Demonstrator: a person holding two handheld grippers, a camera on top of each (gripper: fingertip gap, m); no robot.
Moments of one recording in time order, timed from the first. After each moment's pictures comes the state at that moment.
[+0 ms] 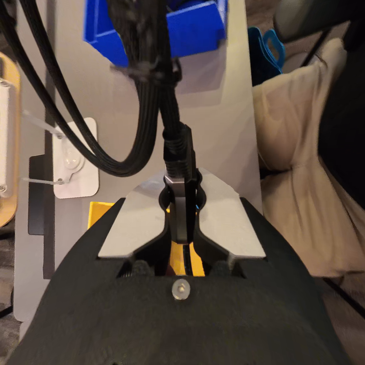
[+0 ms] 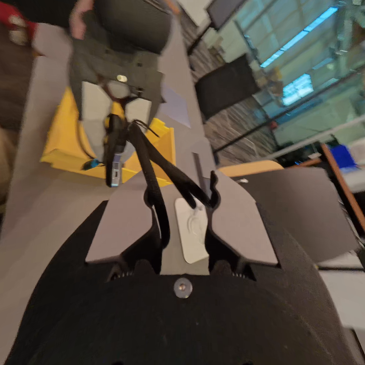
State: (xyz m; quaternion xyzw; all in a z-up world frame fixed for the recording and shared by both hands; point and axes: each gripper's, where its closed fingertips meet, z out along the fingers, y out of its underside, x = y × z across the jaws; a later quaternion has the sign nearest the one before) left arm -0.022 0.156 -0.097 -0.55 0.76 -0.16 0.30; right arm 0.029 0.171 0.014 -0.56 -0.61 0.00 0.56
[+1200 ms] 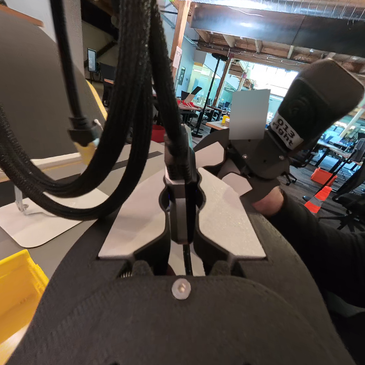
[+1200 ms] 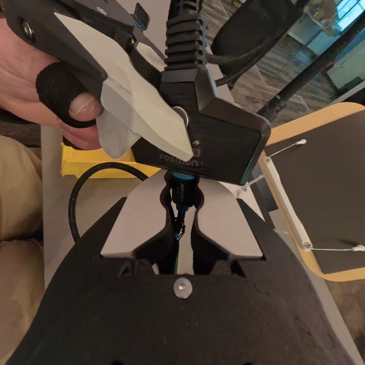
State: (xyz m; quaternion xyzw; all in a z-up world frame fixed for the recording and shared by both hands) left arm 0.039 0.195 -0.004 -0.62 0.32 -0.48 0.53; right arm 0.026 0.209 -0.050 -0.68 -0.54 0.08 0.50
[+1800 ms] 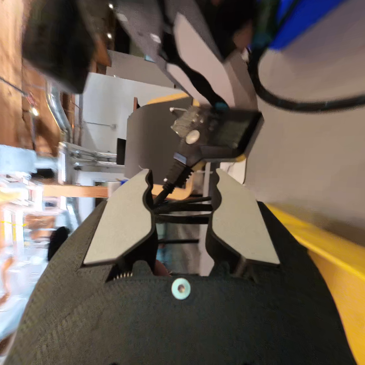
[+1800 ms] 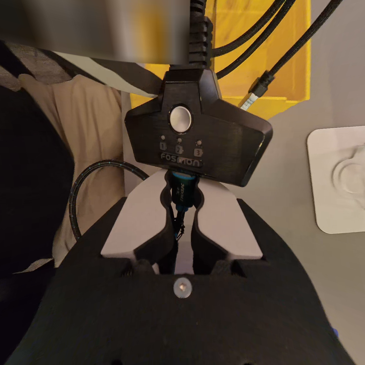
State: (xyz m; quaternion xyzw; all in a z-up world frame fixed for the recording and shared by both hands) left arm 0.008 0.181 -0.048 -0.38 0.65 0.24 0.61; right arm 0.058 0.164 -0.112 -0.74 -0.60 0.19 0.24
